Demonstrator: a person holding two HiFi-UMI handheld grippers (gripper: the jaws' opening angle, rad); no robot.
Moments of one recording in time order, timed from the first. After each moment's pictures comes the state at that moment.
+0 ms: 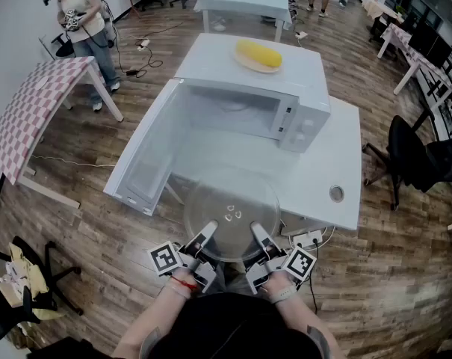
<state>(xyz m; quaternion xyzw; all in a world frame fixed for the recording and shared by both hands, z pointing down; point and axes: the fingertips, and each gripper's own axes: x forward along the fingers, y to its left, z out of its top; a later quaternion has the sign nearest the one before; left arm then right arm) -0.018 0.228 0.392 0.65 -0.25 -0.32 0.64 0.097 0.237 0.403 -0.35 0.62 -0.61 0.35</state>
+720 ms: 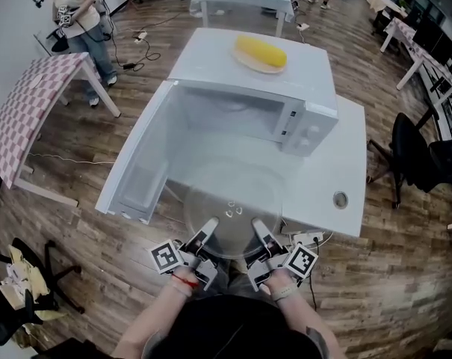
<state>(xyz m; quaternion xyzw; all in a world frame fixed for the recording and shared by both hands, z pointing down) -0.012 0.190 0.401 0.65 -0.25 -0.33 0.64 0.104 0.198 0.411 -0.35 0.62 -0.61 0.34</state>
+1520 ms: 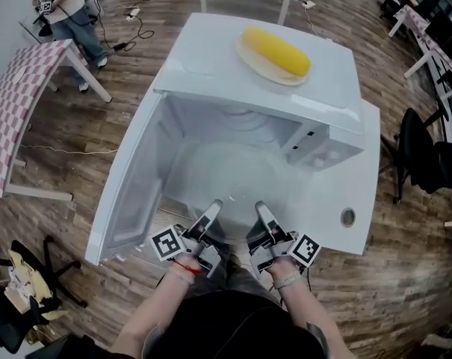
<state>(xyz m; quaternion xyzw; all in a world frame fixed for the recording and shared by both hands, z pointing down) -0.003 0.068 0.426 0.64 -0.25 -0.32 0.65 0.113 0.078 0.433 -0.36 0.61 -0.62 0.34</state>
